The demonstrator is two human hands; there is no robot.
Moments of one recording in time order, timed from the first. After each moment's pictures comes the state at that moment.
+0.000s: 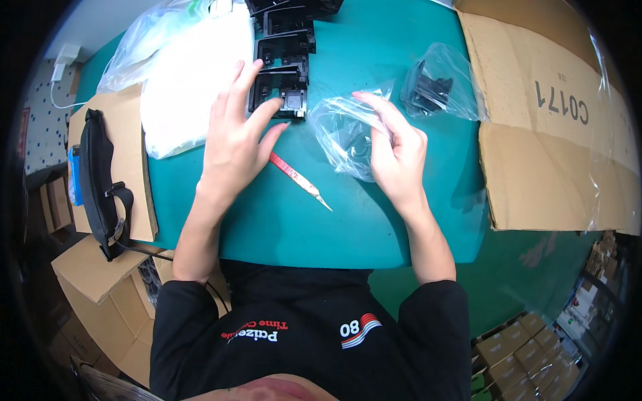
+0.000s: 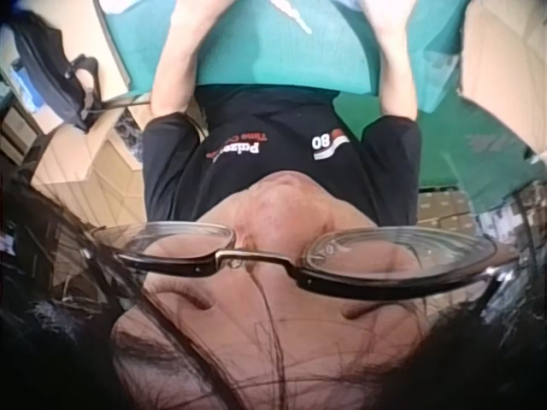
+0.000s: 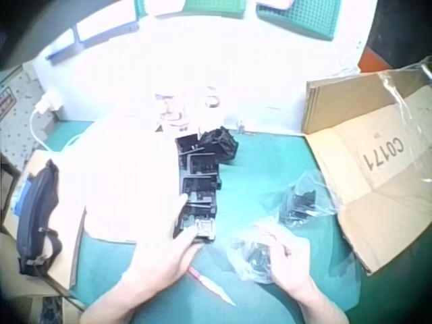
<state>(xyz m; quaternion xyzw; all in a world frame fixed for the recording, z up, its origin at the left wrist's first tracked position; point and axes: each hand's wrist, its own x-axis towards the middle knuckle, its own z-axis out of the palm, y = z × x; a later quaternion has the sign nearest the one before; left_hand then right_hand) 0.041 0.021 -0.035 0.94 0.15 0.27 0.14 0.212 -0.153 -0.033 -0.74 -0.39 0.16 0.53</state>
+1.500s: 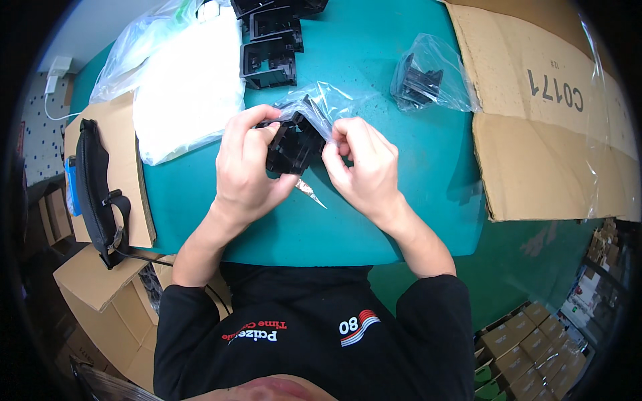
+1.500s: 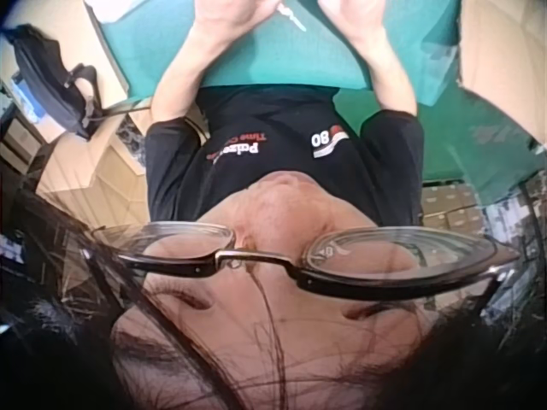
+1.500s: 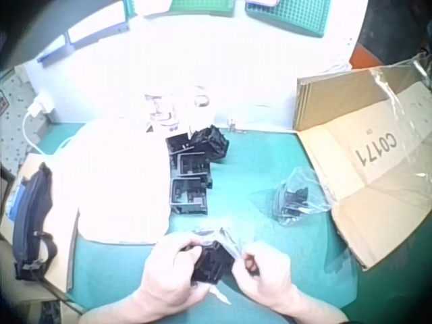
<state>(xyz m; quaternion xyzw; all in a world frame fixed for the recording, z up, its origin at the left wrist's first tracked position) 0.043 -0.015 -0.035 0.90 0.11 0.34 0.24 0.181 -0.150 -0.039 -0.74 -0.49 0.00 0.46</state>
